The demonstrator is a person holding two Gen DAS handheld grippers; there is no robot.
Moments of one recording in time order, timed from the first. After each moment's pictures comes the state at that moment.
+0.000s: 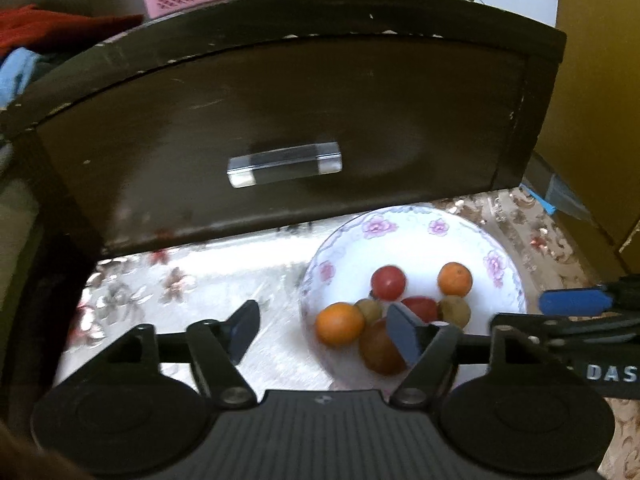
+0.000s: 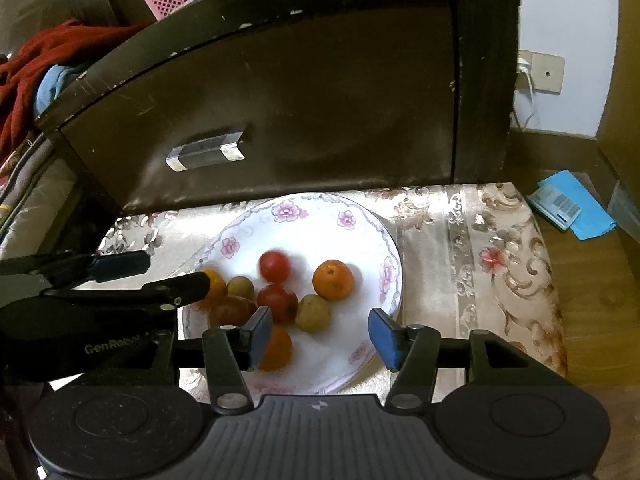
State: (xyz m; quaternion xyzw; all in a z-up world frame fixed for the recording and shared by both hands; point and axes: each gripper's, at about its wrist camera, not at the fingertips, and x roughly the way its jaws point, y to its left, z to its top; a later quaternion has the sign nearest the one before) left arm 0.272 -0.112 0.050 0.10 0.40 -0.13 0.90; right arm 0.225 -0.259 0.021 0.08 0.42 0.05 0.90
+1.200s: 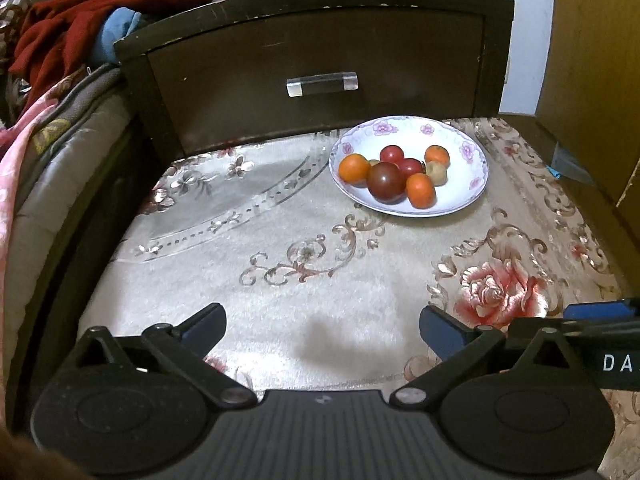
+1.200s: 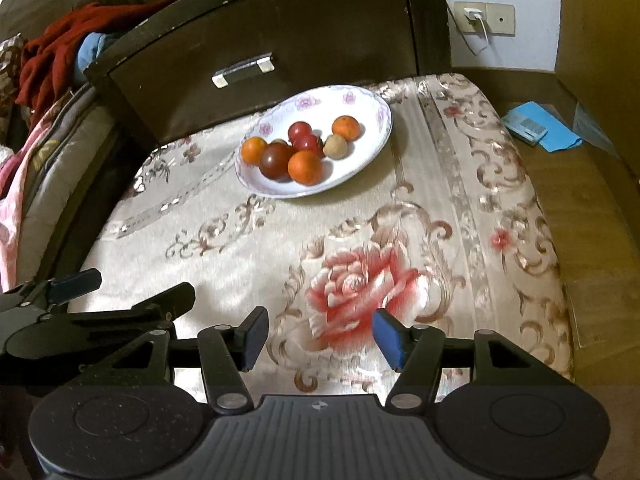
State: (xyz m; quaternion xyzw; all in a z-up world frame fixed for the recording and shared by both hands) left arm 0.114 -0.072 0.047 0.09 0.41 -0.08 0.90; right arm 0.070 -0.218 0.011 0.12 0.45 0.03 0.89
